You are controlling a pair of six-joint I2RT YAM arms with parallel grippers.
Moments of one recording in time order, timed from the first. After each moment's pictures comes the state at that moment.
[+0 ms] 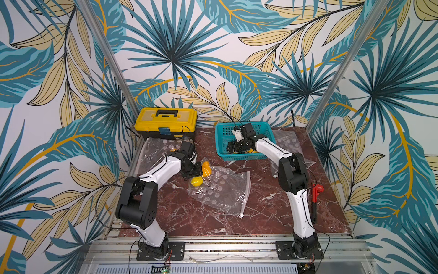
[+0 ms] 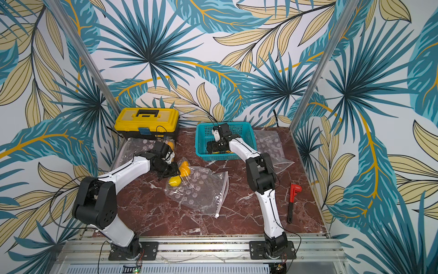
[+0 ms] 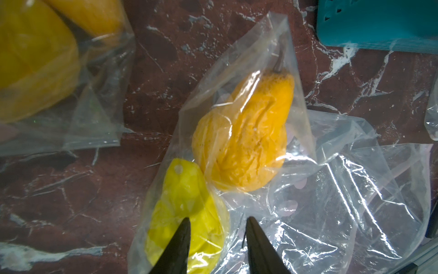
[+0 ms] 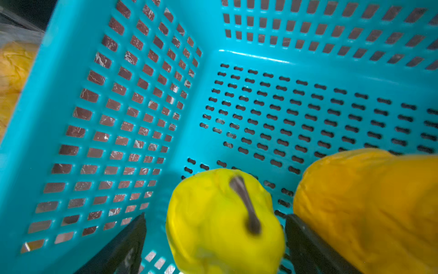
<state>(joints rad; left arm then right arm) -0.26 1.66 1.15 -0.69 0.26 -0.40 0.37 2.32 1.94 -0.53 -0.20 0.12</state>
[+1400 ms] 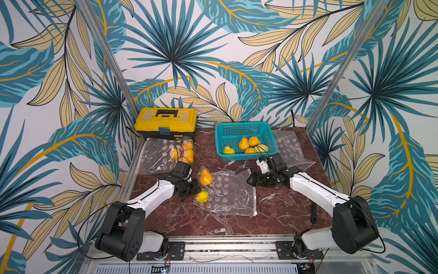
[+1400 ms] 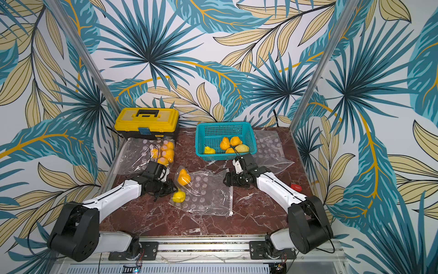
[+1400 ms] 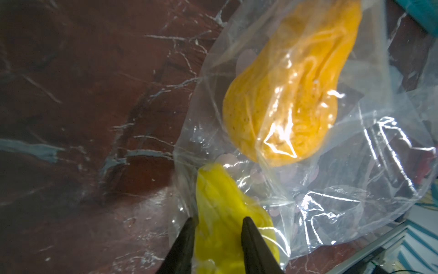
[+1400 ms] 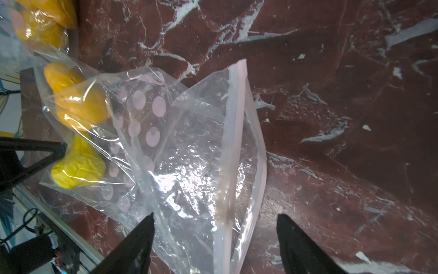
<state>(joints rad) -0.30 1.37 0.72 -0.49 0.32 -0.61 0.36 1.43 0.88 -0.51 -0.29 0.39</state>
